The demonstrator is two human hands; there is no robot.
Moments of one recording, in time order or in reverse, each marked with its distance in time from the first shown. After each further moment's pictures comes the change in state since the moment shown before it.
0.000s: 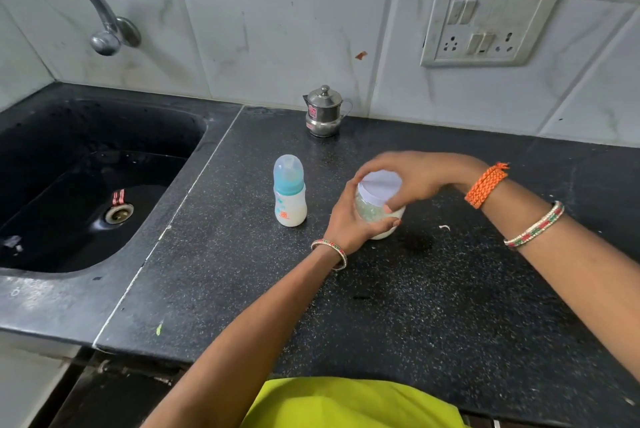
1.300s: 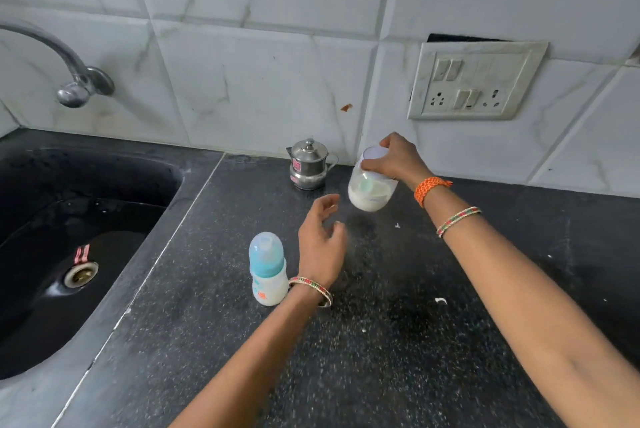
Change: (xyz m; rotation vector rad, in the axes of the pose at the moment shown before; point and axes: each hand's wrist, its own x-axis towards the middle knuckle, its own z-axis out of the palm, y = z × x) left_hand 0.062 0.044 -0.025 -0.141 0.308 0.055; right_hand 0.136 0.079 -0.059 0.569 0.654 0.306
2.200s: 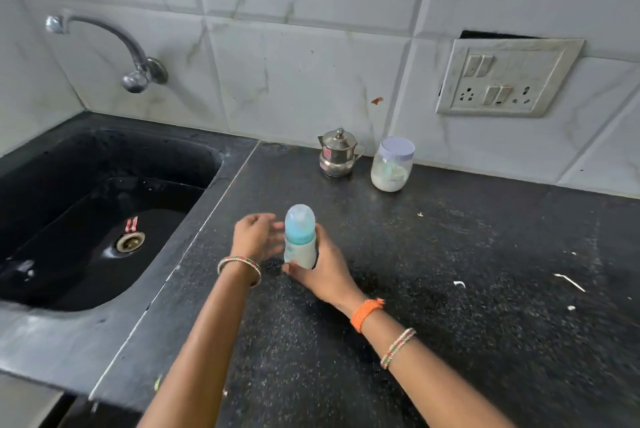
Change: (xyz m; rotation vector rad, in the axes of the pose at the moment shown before) left_hand -0.002 -0.022 -0.131 -0.119 0.241 -0.646; right_hand -0.191 -0.021 0.161 0.485 -0.292 -0.218
